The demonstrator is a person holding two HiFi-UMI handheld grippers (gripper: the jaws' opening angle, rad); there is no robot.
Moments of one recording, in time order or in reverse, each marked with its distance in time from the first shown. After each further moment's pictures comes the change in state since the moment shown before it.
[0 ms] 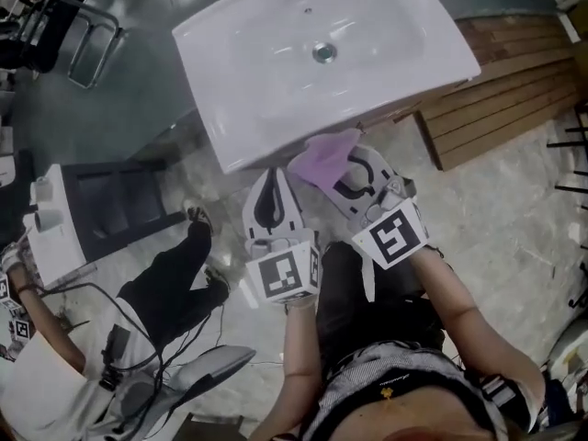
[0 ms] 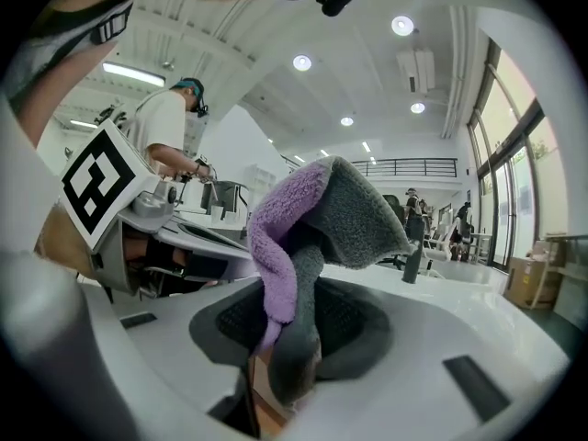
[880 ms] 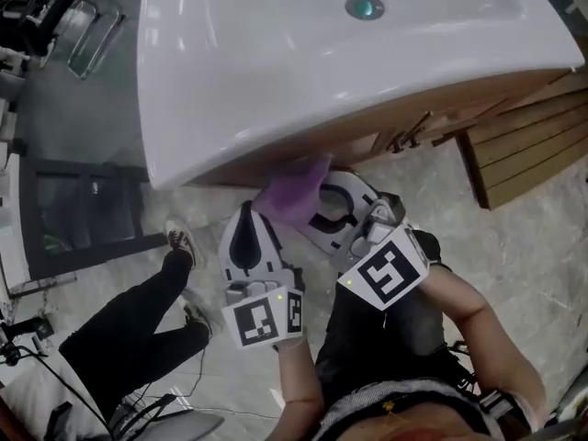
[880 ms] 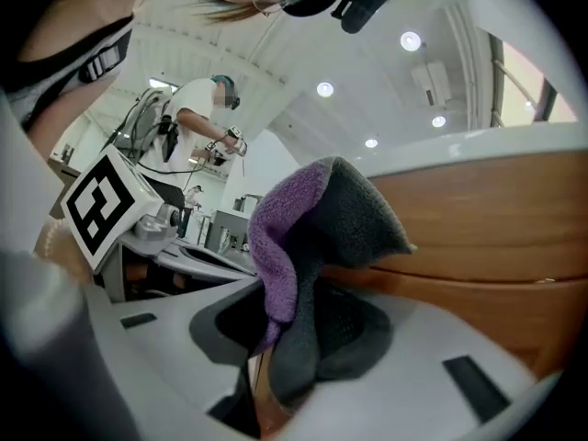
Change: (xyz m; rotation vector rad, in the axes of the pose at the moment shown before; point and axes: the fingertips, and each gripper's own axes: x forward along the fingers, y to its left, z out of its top) left arm 0.024 0.085 -0.217 -0.009 -0.100 0.119; right arm 0.115 0.100 -0.163 -0.048 -0.227 0.151
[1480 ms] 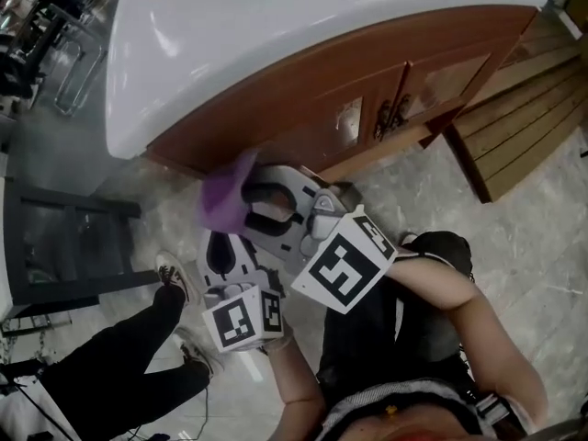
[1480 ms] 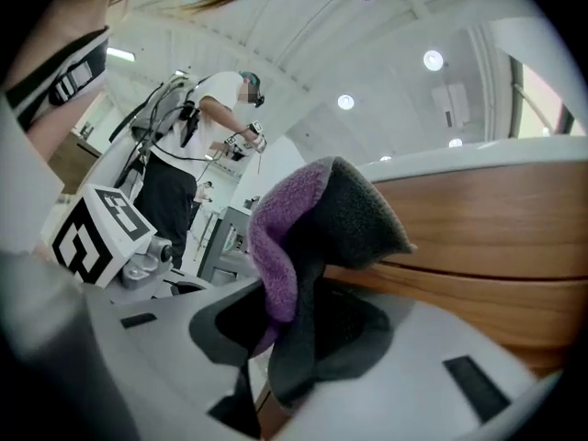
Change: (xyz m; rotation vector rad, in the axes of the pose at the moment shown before) left arm -0.003 0.032 -0.057 -0.002 -0.089 -0.011; right arm 0.038 0.043 -0.005 -0.131 -0.071 0.021
